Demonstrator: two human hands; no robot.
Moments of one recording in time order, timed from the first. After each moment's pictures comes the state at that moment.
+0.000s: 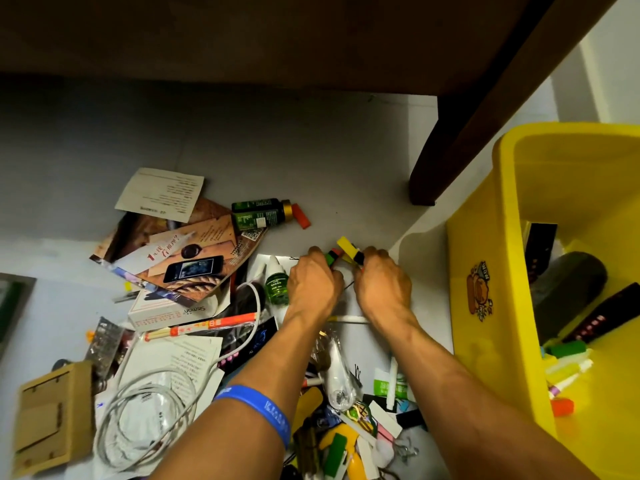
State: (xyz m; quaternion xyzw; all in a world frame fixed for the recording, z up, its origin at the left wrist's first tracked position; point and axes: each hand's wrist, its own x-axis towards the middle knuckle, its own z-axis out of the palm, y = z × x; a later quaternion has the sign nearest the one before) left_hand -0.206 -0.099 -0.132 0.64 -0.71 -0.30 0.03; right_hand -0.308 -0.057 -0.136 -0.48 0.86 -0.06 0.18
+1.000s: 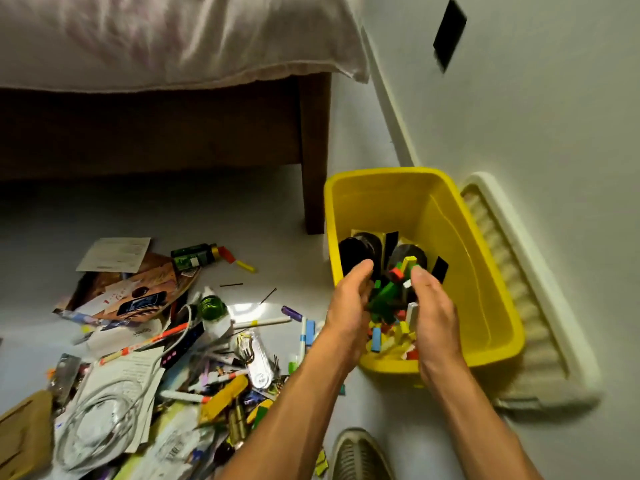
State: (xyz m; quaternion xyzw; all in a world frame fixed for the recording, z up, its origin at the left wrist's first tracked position) left_hand -0.330 0.090 0.071 0.39 -0.34 -0.83 0.20; right_hand -0.409 0.163 0.046 -0.13 0.70 -0.65 0.28
